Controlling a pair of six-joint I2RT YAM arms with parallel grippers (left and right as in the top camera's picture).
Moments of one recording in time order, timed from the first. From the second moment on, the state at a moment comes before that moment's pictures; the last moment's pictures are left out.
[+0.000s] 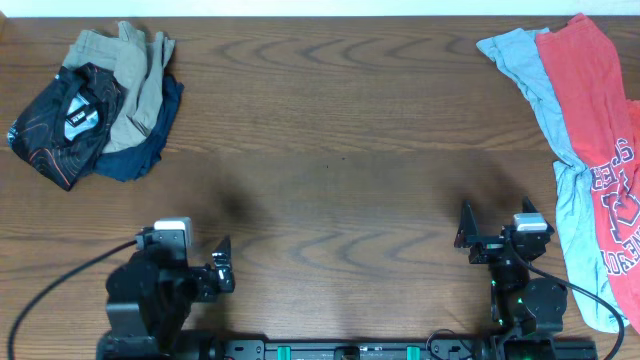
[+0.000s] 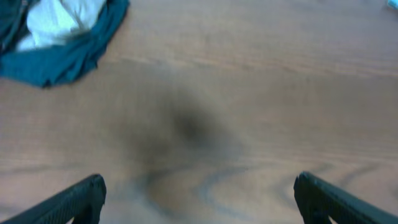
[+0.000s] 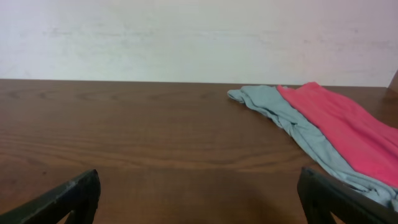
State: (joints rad) left arm 0.01 0.29 0.61 -0.93 0.12 -0.08; right arm 0.02 0.01 0.01 -0.07 -0.02 0.02
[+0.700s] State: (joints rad) left arm -0.07 0.01 0.01 -0.10 -0.01 -0.07; right arm 0.02 0.01 0.01 -0.07 -0.02 0.01
